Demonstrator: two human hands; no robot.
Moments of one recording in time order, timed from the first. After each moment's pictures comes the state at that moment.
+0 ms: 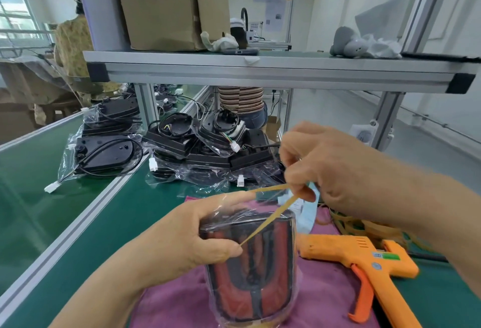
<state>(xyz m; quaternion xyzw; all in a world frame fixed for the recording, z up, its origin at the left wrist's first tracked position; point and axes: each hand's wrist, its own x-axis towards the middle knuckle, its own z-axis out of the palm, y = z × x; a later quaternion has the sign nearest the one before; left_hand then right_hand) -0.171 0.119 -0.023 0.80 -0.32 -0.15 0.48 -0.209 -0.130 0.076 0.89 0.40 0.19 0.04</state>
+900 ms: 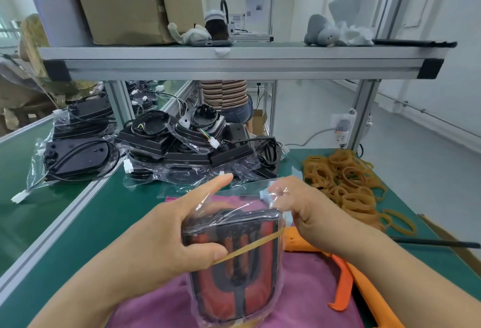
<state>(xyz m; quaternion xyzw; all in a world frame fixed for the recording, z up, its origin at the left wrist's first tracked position) -0.177 0.107 -0.018 0.82 -0.35 -0.13 0.44 -0.189 -0.169 -0.045 0.93 0.26 0.13 -0.21</state>
